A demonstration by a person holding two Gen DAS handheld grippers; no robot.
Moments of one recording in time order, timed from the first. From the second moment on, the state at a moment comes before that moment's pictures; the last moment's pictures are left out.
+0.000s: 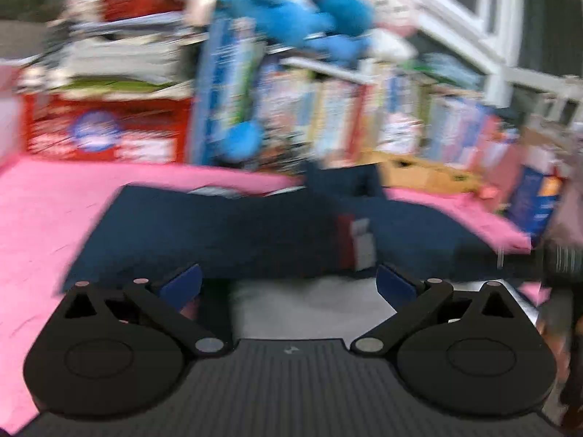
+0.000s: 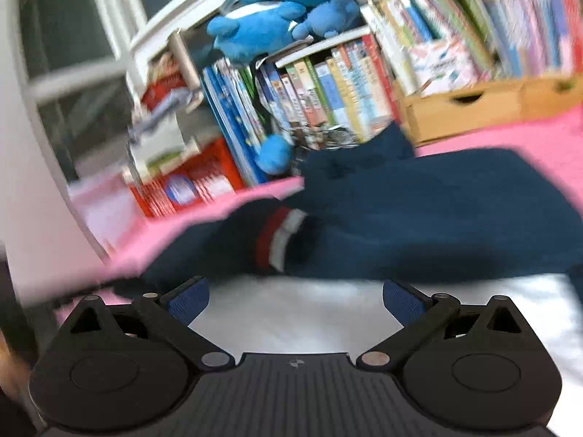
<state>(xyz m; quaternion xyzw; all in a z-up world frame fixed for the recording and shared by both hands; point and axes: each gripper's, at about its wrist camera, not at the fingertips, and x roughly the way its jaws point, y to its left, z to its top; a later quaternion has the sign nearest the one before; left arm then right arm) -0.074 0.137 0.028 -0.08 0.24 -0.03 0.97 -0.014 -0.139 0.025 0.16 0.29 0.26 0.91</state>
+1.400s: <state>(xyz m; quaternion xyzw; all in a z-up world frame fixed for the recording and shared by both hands) -0.005 0.129 -0.004 0.03 0.32 0.12 0.94 0.093 -0.193 -0.020 0.08 0.31 0.02 0.95</state>
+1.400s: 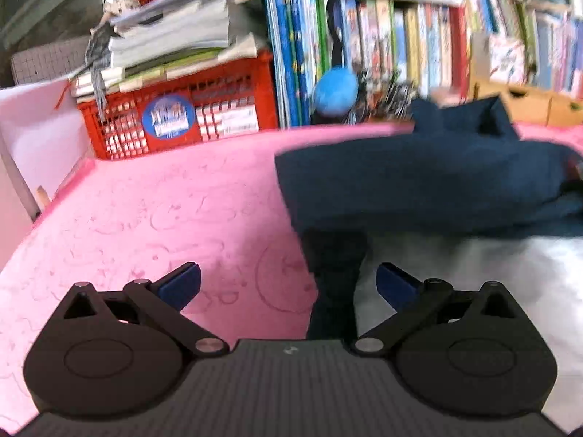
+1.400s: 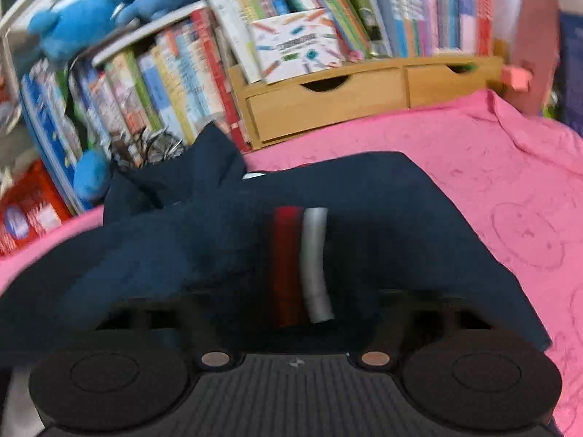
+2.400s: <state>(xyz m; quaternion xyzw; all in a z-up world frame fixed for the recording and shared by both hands) 0.007 0.102 0.038 -0.02 0.25 0.04 0.97 0.076 -0.145 -0.010 -0.05 0.29 0.17 0.94</state>
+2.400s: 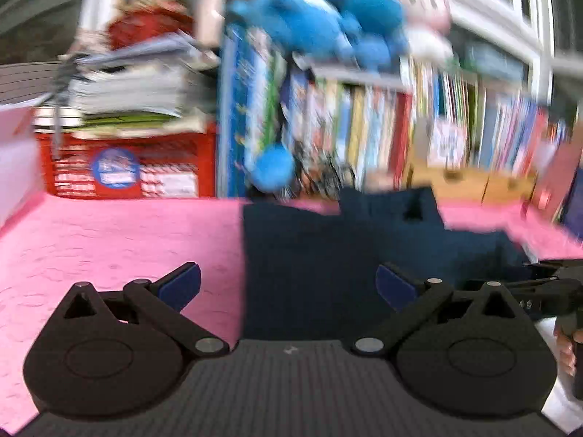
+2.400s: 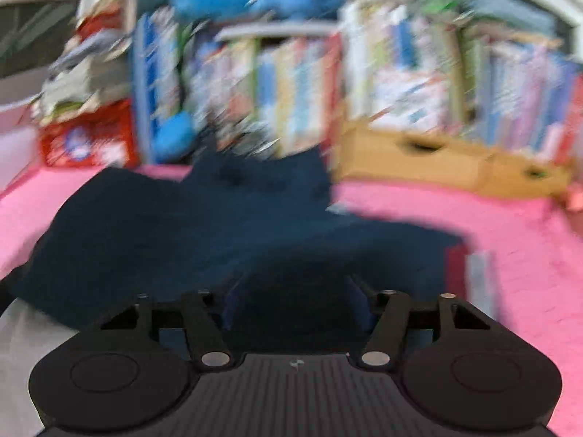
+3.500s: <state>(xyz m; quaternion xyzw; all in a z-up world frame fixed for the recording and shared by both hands) 0.041 0.131 -0.015 -0.05 0.34 0.09 0.93 0.203 0.064 -0.019 -0.07 0.33 0.32 0.88</state>
